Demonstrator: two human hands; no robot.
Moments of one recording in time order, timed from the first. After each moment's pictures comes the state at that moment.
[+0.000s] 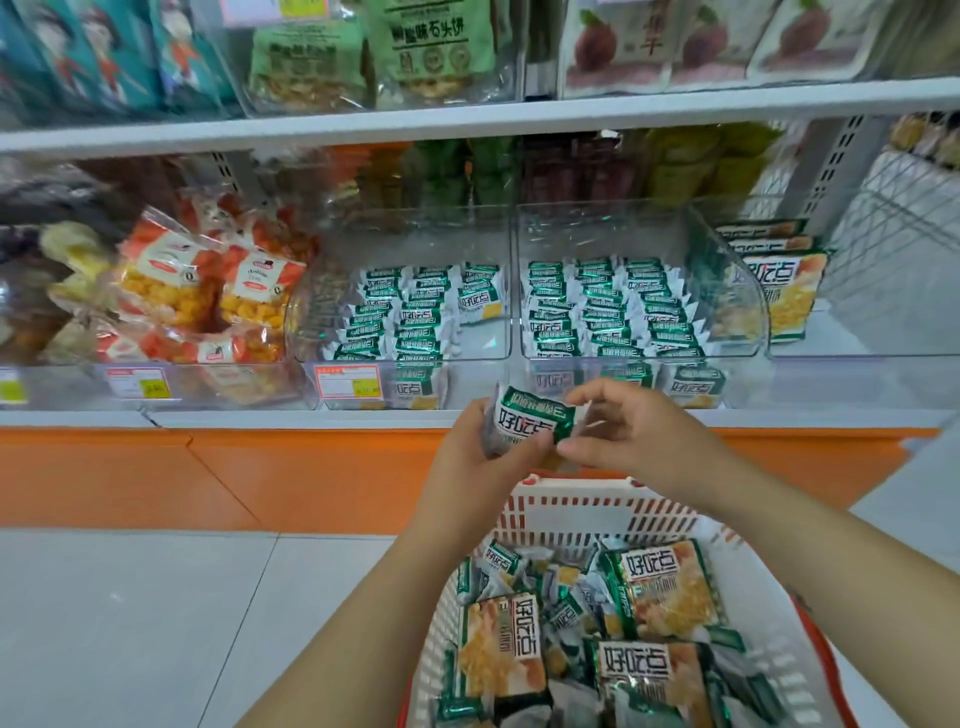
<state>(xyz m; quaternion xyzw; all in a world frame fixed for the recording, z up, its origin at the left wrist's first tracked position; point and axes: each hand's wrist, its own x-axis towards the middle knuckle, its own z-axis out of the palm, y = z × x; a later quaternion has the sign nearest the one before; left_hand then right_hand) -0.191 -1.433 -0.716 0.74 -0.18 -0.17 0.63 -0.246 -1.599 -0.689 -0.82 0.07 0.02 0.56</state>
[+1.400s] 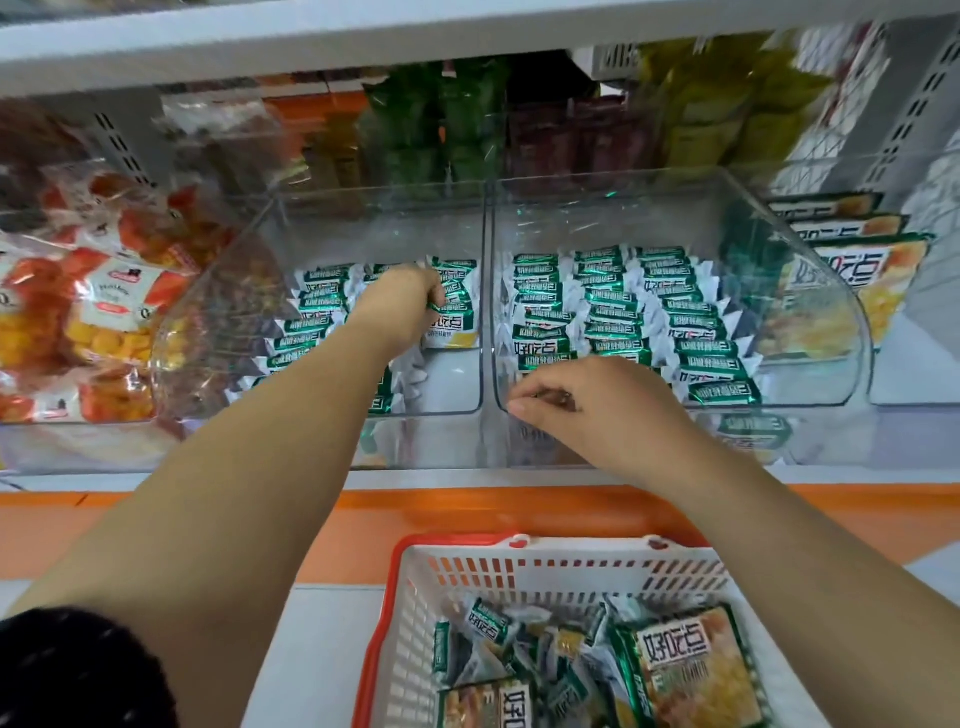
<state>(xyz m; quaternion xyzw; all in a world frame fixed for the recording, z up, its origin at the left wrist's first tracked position) 0.086 -1.518 -0.733 0.95 -0.30 0.02 0.13 -0.126 -1.642 -0.717 -0.97 0.04 -0.05 0.25</state>
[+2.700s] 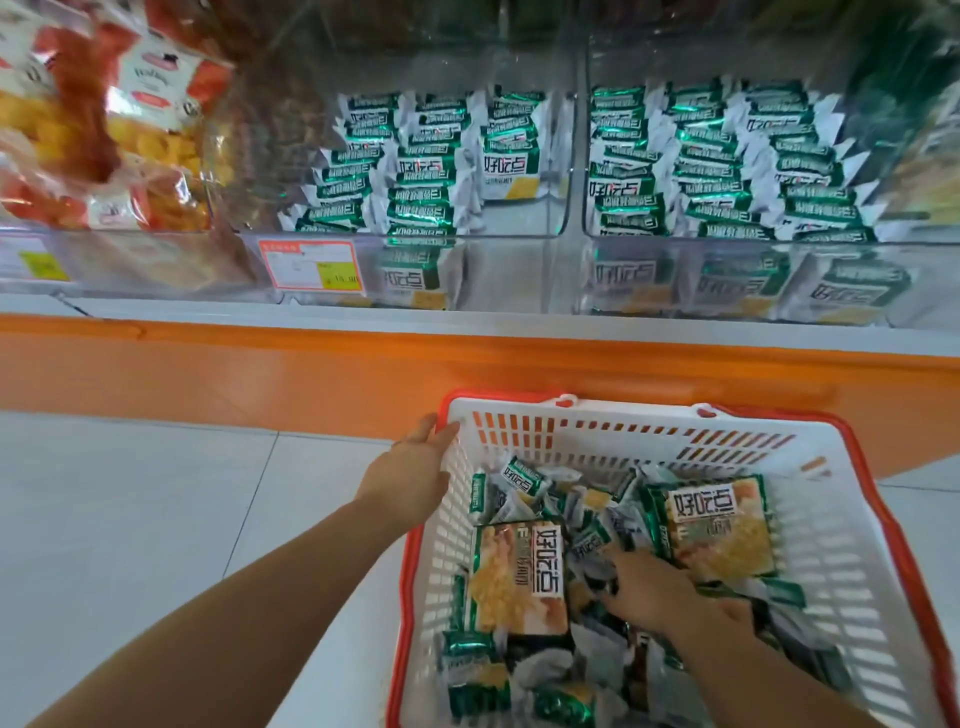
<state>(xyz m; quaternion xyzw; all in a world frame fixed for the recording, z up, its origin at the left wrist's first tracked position) -0.099 -1.376 -0.907 0.94 -0.24 -0.25 0.03 -0.265 -1.592 -0.991 -0.88 0.16 0.40 0.21</state>
